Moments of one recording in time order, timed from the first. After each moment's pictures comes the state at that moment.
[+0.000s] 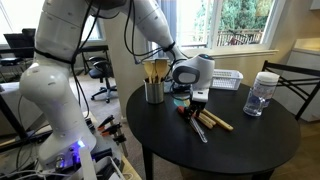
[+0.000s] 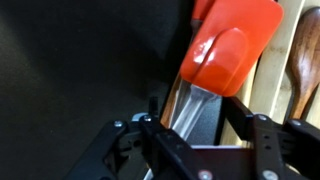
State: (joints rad) arm -0.21 0.51 -0.26 -2.08 0.39 2.51 0.96
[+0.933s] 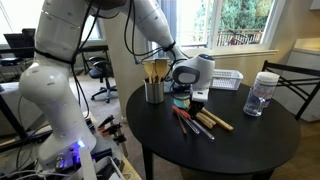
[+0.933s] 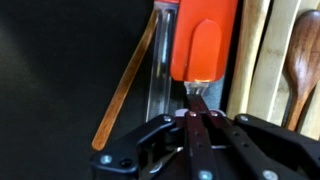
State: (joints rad) arm -0.22 0.51 -0.25 -2.08 0.40 2.50 0.96
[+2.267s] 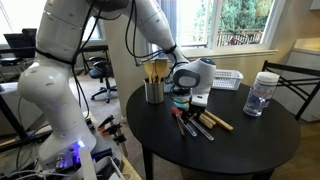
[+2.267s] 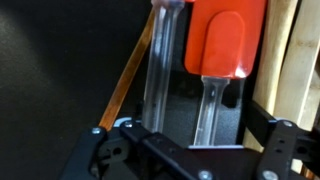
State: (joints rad) arm -0.25 0.53 -0.25 -2.08 0.40 2.48 0.96
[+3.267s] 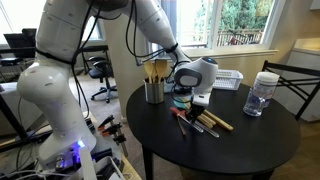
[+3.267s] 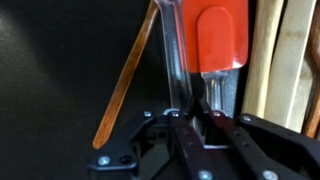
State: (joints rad) arm -0.26 0.53 -0.24 -2.07 0.41 2.47 0.96
